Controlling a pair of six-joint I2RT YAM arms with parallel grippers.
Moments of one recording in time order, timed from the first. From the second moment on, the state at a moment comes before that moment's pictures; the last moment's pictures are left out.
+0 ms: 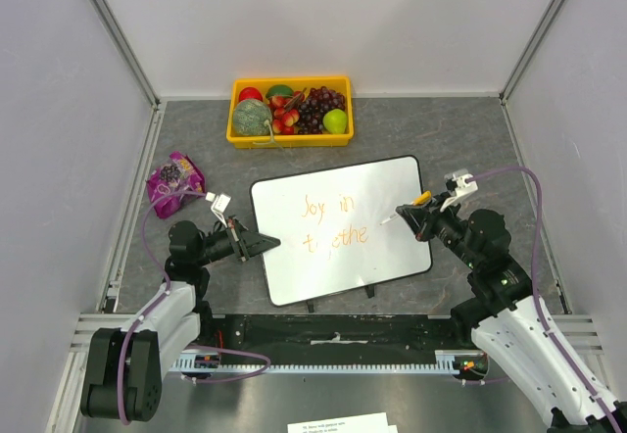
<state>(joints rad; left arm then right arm) -0.06 0.89 0.07 0.69 1.05 -0.78 0.41 0.50 0.50 -0.17 -0.18 0.32</state>
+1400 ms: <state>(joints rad) -0.06 0.89 0.07 0.70 1.05 -0.78 0.41 0.46 0.50 -0.20 -0.16 0.32</state>
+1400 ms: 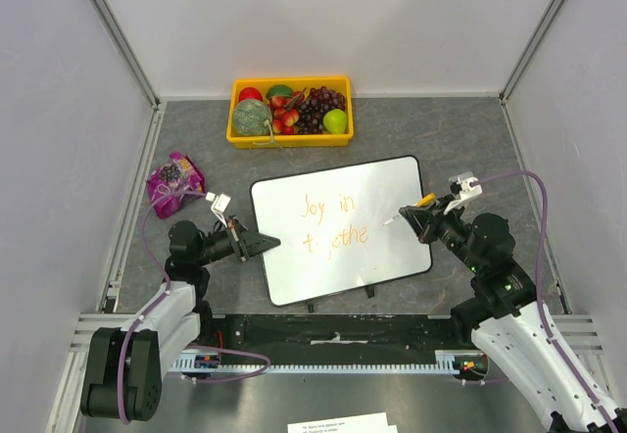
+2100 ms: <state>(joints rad) -0.06 0.89 0.07 0.70 1.05 -0.78 0.41 0.45 0.50 -0.21 -0.16 0.32</state>
